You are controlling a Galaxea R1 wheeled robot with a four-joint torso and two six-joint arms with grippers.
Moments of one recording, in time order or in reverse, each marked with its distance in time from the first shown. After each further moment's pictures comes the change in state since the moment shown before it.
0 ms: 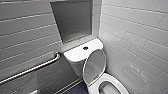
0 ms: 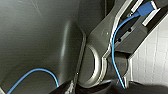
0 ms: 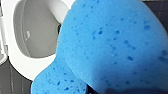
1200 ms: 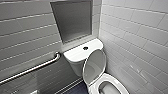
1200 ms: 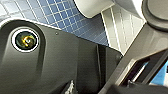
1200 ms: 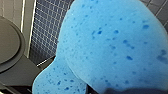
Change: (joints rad) left arm -0.261 -0.214 0.294 0.001 0.026 -0.107; right arm -0.361 0.164 -0.191 -0.463 -0.055 -0.011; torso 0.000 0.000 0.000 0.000
